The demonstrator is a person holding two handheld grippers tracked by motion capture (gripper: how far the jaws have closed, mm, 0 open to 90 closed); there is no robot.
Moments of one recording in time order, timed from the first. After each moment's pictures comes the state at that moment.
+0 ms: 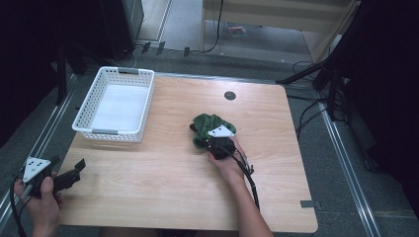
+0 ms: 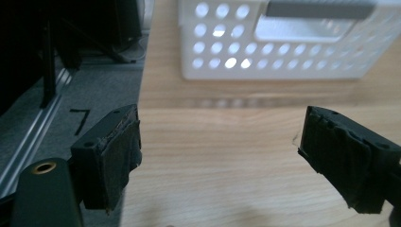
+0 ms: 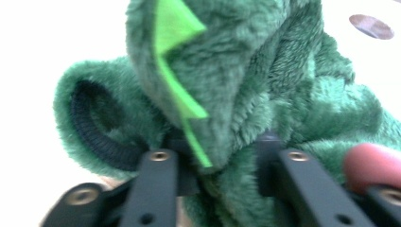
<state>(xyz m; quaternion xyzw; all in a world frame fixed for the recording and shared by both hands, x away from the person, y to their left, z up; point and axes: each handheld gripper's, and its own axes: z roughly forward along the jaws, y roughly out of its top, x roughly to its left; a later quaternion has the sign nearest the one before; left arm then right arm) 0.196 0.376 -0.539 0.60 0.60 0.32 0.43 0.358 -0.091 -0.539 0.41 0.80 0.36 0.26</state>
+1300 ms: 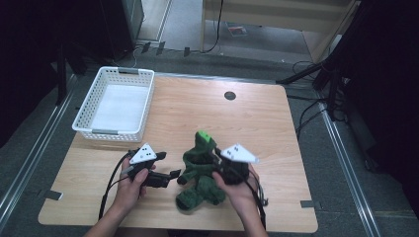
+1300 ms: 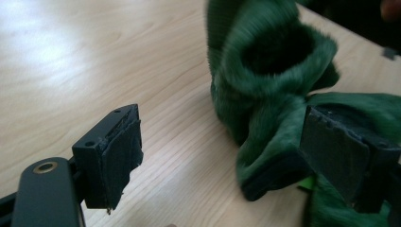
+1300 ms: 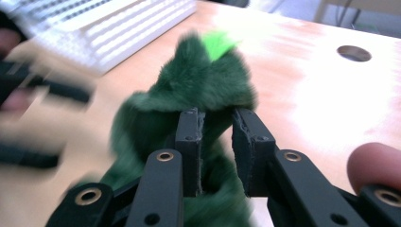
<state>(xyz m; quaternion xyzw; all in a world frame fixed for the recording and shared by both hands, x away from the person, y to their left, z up) 0.260 0.158 -0.523 0.78 0.39 0.10 0.48 0.268 -0.116 -0.469 0.42 0.75 0.45 0.22</state>
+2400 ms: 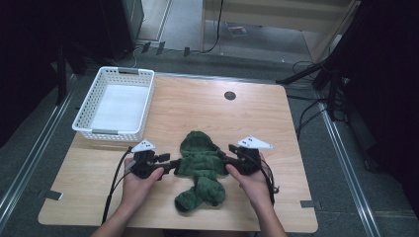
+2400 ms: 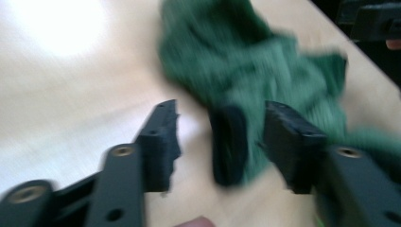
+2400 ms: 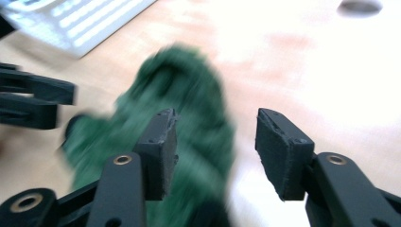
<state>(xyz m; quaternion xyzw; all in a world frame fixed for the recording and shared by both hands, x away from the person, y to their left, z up) 0.288 0.157 -0.527 0.72 0.50 0.05 0.48 0.304 -0.155 -0.488 0.44 0.77 0.44 0.16</state>
